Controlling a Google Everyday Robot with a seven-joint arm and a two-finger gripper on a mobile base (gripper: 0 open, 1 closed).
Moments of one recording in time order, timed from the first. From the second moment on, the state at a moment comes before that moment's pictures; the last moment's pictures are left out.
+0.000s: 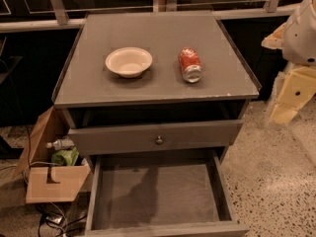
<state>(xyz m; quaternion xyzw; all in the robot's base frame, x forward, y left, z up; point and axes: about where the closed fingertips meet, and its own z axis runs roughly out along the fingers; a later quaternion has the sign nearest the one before) 0.439 -0.215 0.982 -0.60 0.78 -0.04 0.17</state>
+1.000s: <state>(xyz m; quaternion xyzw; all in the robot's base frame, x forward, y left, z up) 0.447 -0.191 0.986 -0.60 0.78 -0.05 0.18</state>
